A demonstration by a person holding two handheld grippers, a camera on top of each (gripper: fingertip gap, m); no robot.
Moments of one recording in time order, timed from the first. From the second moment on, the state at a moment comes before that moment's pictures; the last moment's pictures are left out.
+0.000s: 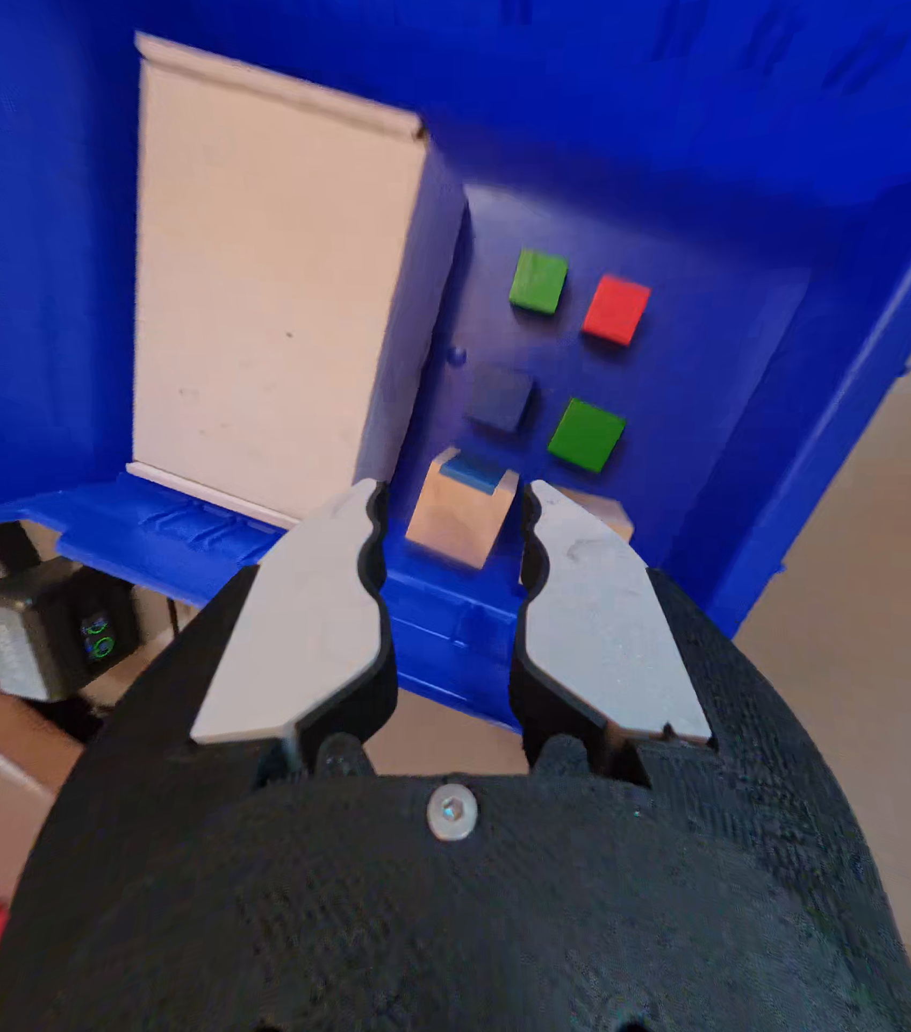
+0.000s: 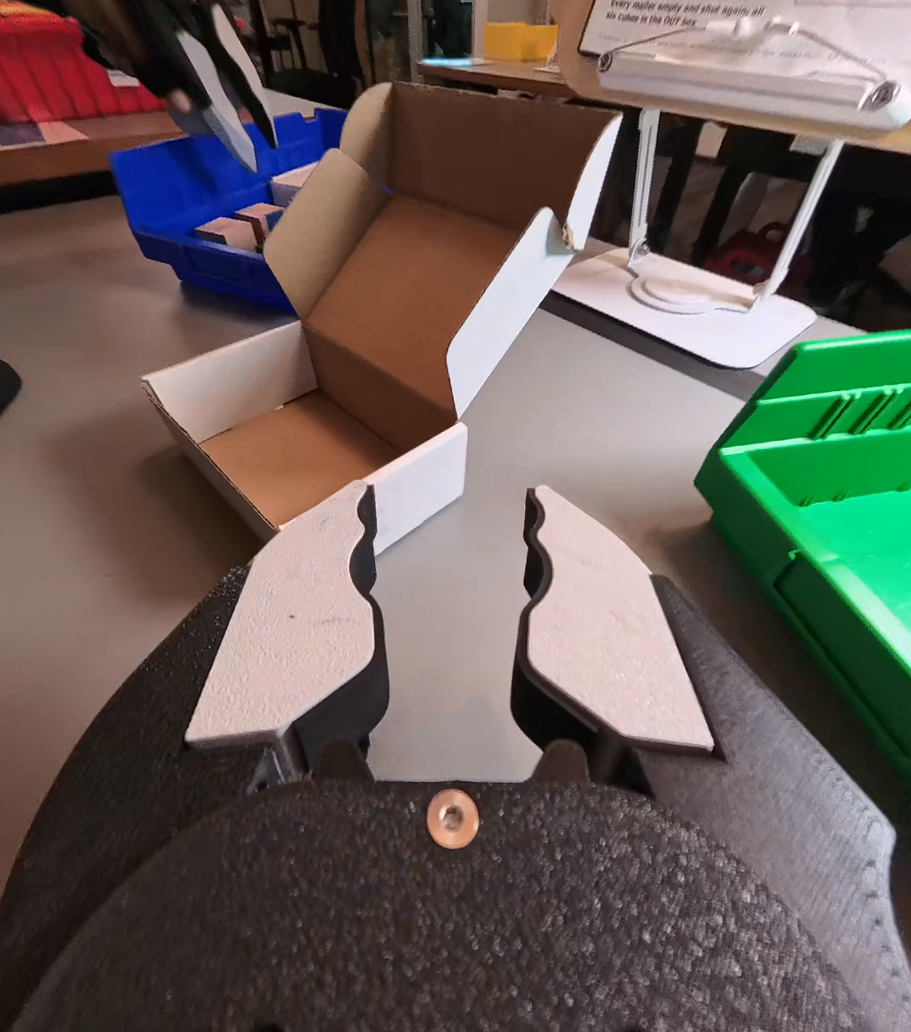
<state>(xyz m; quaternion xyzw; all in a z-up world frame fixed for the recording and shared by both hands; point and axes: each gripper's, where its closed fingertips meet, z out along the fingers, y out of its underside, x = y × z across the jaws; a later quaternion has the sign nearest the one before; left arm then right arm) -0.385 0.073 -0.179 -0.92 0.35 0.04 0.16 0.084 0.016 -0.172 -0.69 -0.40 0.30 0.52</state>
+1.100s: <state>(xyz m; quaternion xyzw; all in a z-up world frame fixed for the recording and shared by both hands) -0.204 0.056 -0.094 -0.78 0.60 0.13 0.13 0.083 0.014 -0.185 -0.69 -0.42 0.30 0.50</state>
